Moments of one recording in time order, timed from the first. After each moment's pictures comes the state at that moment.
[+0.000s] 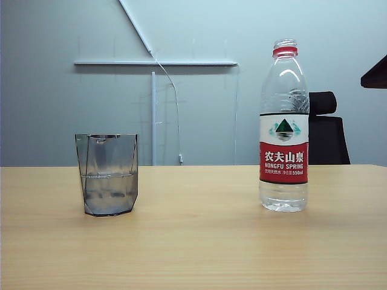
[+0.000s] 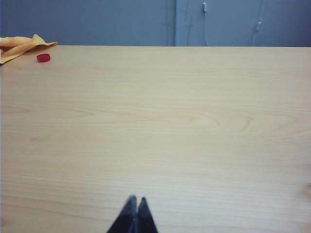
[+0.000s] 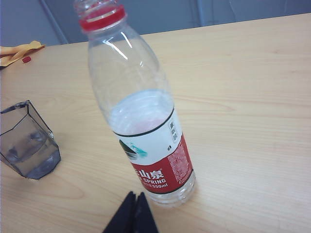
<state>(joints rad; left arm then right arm) 0.02 0.00 0.01 -0.11 -0.07 0.03 0.39 0.39 0.20 0.00 -0.02 0.24</state>
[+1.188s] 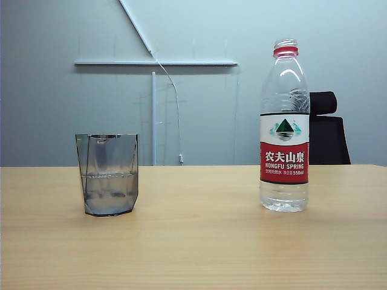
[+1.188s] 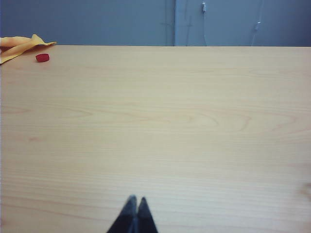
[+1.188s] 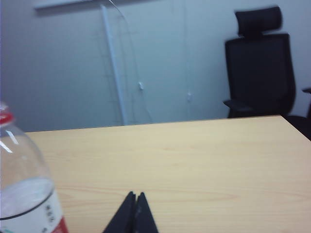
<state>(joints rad) 0.02 0.00 0.01 -0.11 -0.07 0.03 -0.05 0.00 0.01 0.17 -0.11 0.12</state>
